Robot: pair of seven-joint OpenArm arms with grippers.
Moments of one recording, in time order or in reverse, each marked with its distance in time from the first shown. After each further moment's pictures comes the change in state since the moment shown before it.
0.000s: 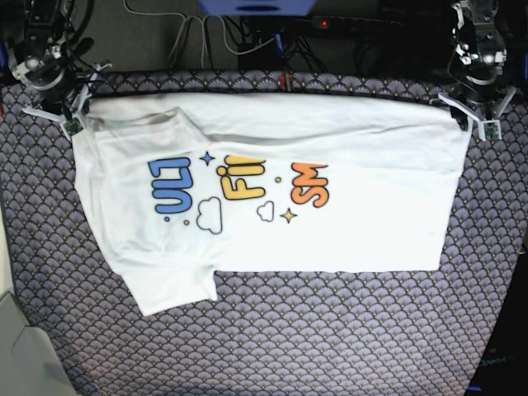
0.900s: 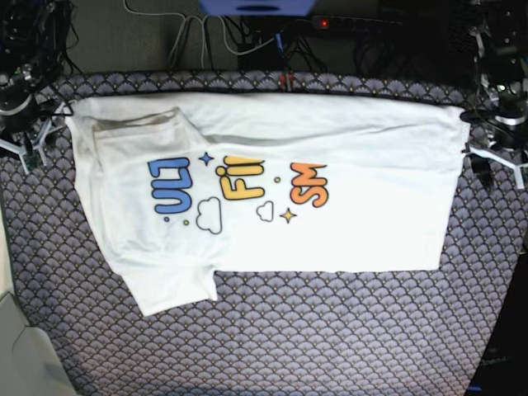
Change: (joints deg) left arm -8.1 -0.5 -6.5 10.5 0.7 0.0 0.6; right arm 6.0 1.3 8.2 6.9 -0.7 0.2 -0.8
